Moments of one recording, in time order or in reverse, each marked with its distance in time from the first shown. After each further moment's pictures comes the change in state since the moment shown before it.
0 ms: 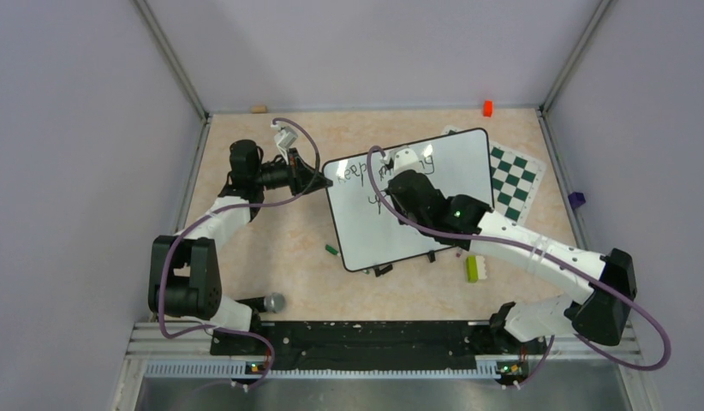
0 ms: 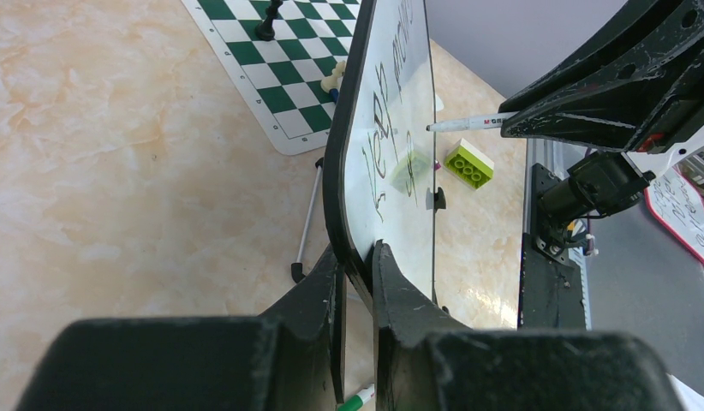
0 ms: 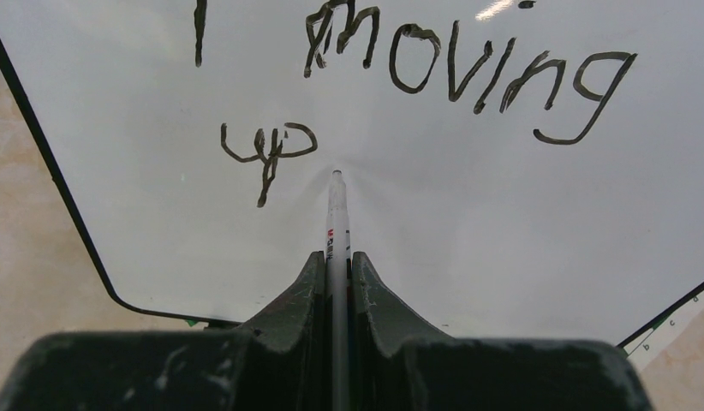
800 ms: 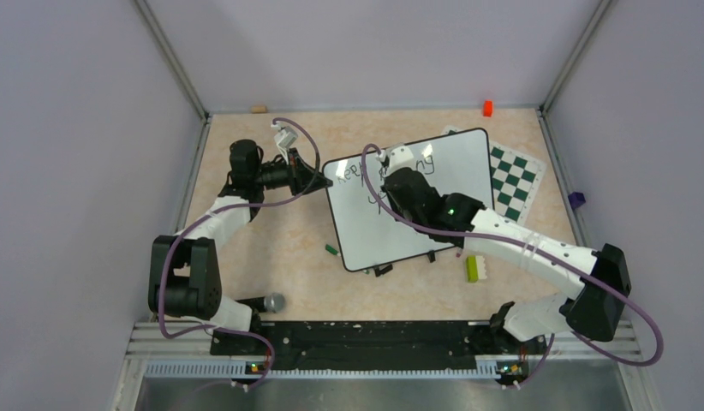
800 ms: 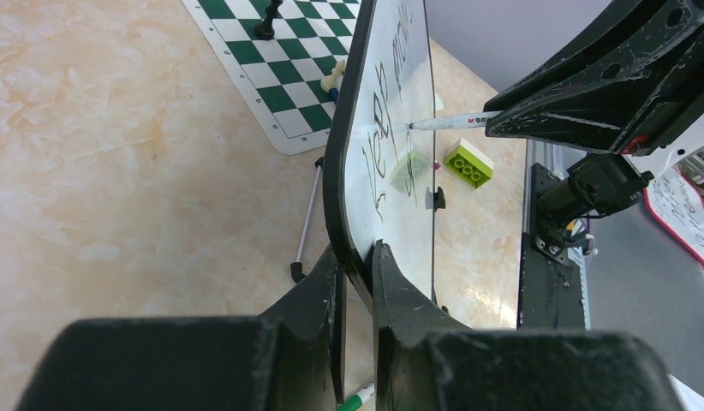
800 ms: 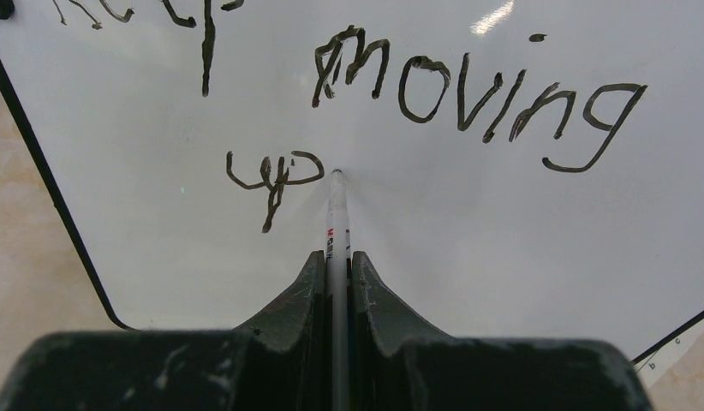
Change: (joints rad) left arm 0.000 0.000 0.002 -0.006 0.000 0.002; right arm -0.008 0.039 0.005 0.057 0.002 -0.023
